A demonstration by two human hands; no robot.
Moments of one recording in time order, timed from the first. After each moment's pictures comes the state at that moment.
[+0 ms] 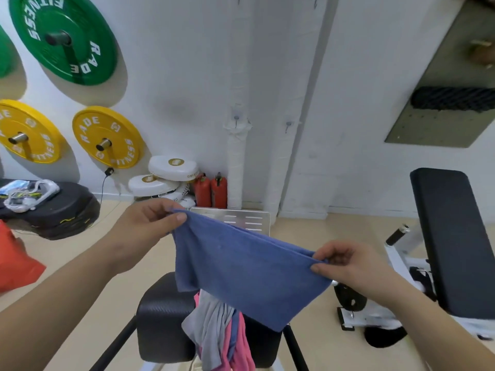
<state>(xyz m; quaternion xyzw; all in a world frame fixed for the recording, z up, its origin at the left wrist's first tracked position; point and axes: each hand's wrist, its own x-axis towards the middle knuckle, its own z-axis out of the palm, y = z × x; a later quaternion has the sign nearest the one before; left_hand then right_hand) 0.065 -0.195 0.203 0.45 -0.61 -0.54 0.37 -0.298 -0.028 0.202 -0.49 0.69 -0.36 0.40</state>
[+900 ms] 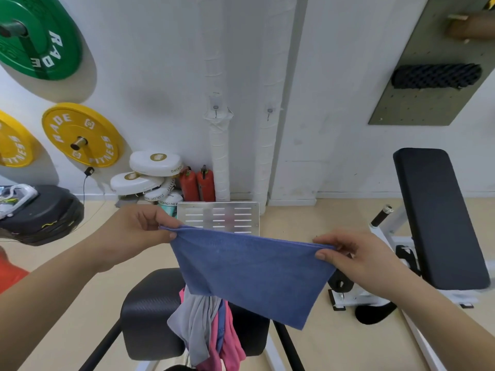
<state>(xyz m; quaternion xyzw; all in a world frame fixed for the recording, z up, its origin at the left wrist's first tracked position) 0.033 -0.195 0.197 0.47 -0.70 -0.49 0.22 -0.337 0.002 0.201 -0.57 0.72 -0.30 0.25</state>
